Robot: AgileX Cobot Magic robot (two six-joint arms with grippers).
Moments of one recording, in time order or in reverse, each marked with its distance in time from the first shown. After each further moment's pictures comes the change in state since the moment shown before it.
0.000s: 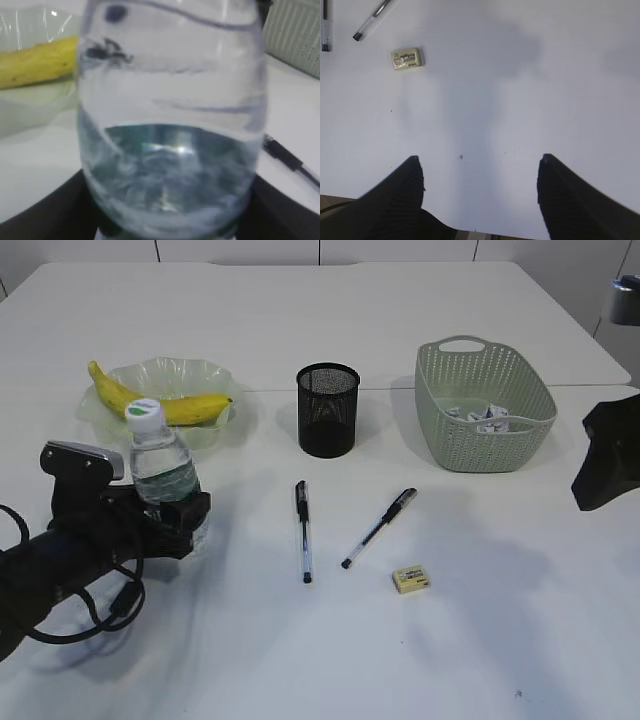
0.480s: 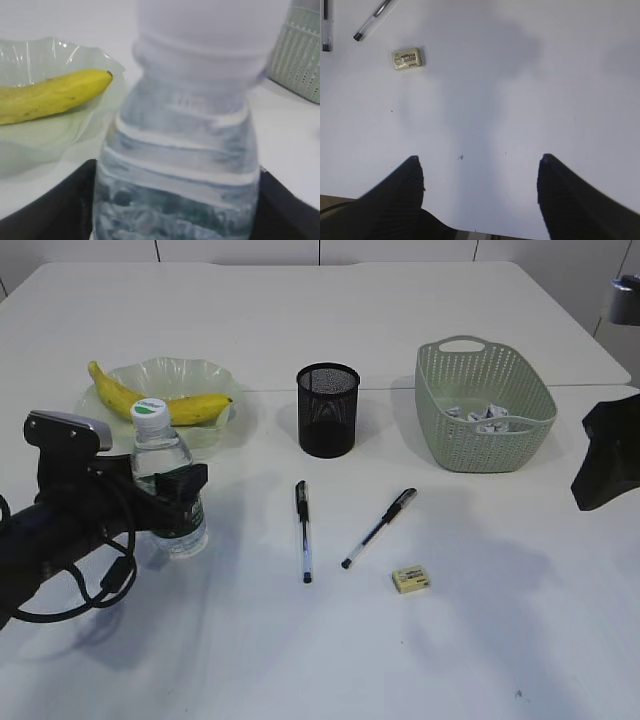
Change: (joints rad) left arm 0.000 -0.111 0.007 0.000 0.046 0.002; right arm 0.000 0.000 0.000 0.000 0.000 0.000
